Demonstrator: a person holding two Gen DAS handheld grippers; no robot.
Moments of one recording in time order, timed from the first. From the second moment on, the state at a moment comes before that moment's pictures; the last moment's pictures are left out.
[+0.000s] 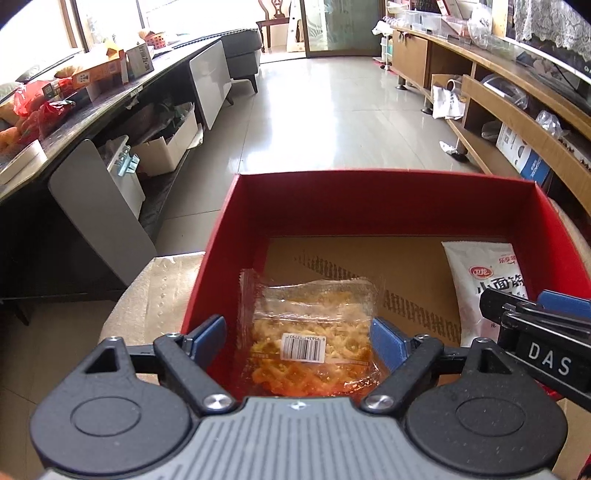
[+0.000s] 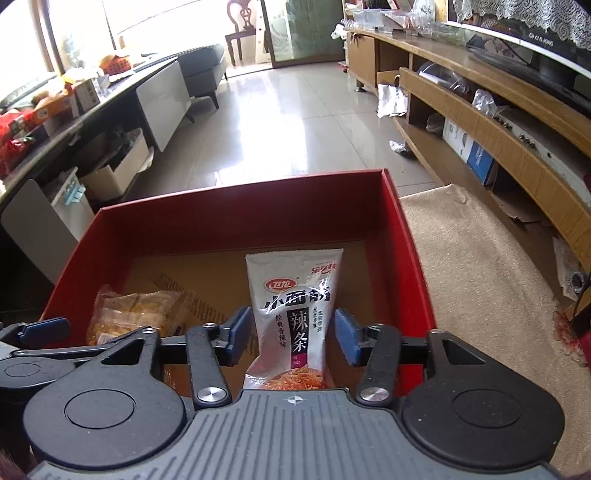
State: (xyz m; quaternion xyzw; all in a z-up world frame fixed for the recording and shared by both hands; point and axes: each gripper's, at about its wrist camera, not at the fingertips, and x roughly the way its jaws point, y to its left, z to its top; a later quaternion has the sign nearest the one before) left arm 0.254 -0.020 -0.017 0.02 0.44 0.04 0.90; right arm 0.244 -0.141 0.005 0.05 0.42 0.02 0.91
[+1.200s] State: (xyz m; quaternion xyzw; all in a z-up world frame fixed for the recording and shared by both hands) left arm 0.158 0.043 -0.012 -0.06 0.50 0.02 0.87; right arm 0.167 -0.104 -0.002 0.02 0.50 0.05 0.86
